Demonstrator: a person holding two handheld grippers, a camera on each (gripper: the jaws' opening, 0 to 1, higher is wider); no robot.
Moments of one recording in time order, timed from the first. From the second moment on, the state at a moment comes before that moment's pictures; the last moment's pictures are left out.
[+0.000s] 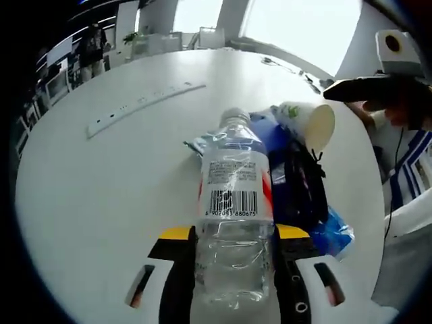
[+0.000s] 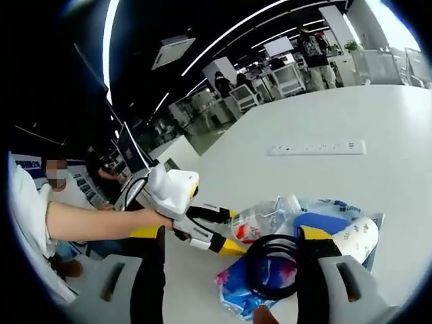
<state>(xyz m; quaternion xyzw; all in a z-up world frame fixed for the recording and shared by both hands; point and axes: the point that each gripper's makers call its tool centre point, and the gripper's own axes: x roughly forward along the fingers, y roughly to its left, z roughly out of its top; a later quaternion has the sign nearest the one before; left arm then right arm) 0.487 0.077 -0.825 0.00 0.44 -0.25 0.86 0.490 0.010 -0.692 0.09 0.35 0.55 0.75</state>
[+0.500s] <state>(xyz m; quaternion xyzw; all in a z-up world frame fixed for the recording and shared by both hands) 0.489 0.078 -0.826 0.00 0.44 -0.25 0.86 0.517 0.040 -0.697 0.21 0.40 0.48 0.75</state>
